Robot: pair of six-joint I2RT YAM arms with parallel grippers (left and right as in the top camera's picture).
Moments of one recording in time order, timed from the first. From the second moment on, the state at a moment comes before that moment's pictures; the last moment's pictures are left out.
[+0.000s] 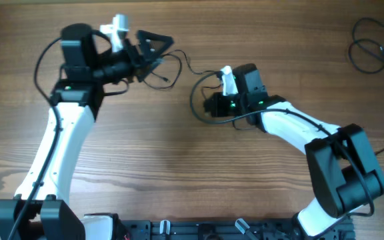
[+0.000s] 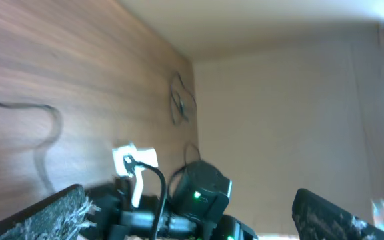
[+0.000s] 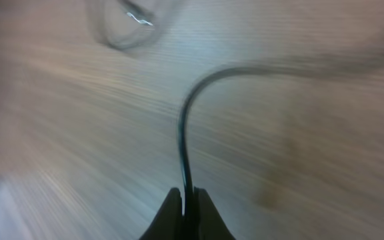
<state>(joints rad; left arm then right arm) -0.02 1.48 1.14 -0.12 0.96 -0.91 0.39 1.80 0.94 -0.11 -0.46 0.42</state>
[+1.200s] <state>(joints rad) -0.03 1.39 1.14 -0.65 0.18 -0.82 -0.01 1.50 0.94 -0.34 -0.15 0.06</state>
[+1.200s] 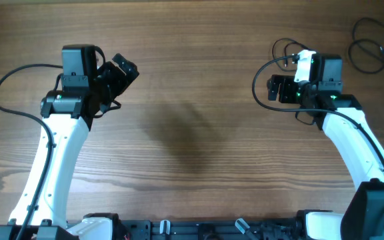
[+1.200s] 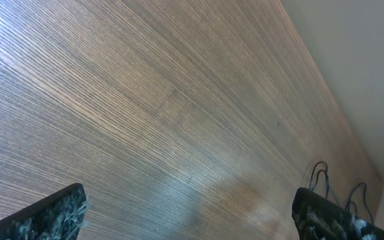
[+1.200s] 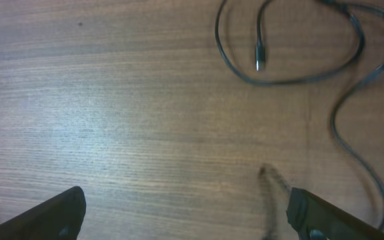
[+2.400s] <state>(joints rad) -0.03 1.39 1.14 -0.65 0.18 -0.82 -0.06 2.17 1.41 -0.26 -0.24 -0.05</state>
